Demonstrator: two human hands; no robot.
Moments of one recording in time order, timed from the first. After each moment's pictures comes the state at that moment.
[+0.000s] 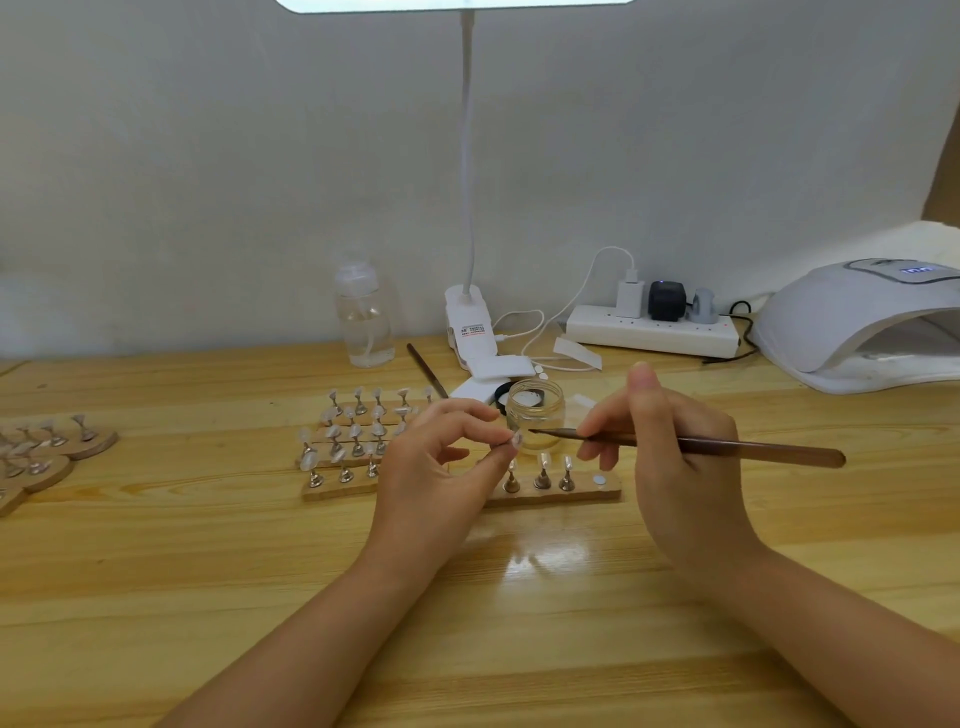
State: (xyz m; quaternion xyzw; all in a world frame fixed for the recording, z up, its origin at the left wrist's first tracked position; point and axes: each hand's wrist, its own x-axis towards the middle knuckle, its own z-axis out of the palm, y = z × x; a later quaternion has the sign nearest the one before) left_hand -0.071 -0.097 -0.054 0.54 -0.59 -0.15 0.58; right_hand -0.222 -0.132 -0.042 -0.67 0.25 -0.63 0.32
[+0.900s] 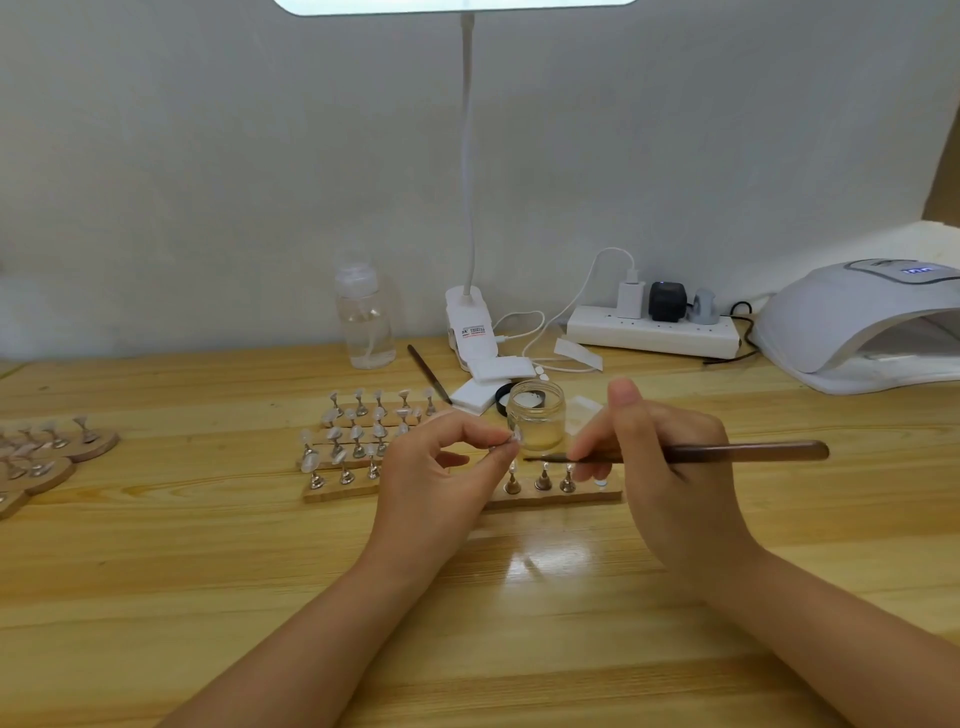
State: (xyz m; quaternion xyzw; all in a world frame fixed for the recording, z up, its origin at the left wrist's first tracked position) left_hand -0.073 -0.097 -0.053 0.55 -0.57 -0.17 0.59; right_hand -0.221 -0.132 -0.044 -0.70 0.23 -0.61 0.29
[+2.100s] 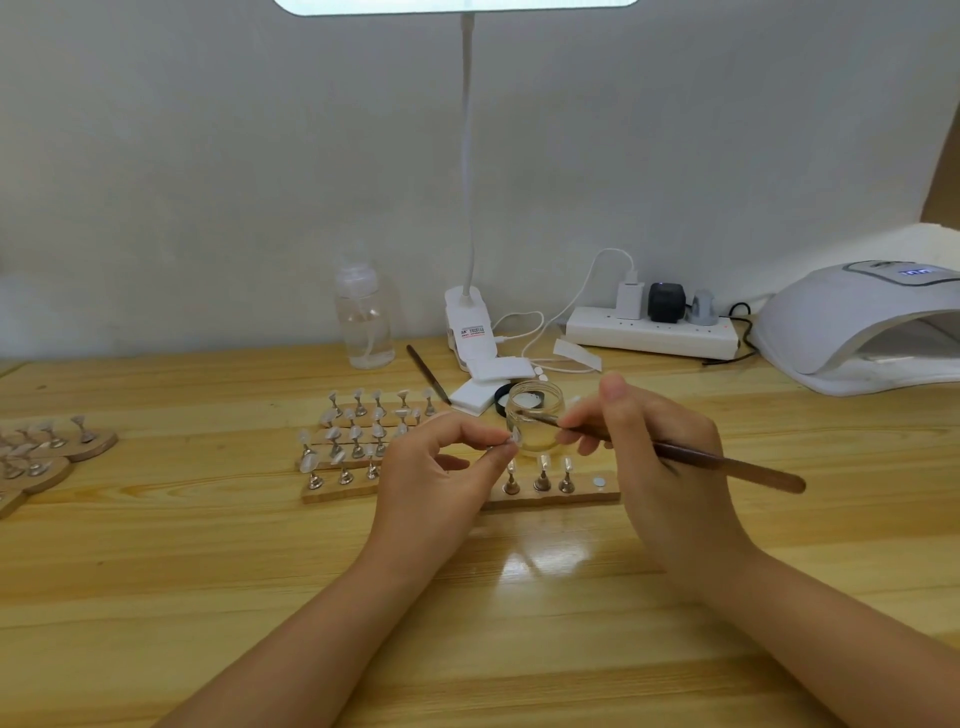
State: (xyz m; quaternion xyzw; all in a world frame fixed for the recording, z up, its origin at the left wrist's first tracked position) left_hand -0.073 -0.096 -0.051 0.56 -0.56 -0.19 0.58; right_hand -0.220 -0.129 -0.042 -0.69 0.26 -0.60 0.32
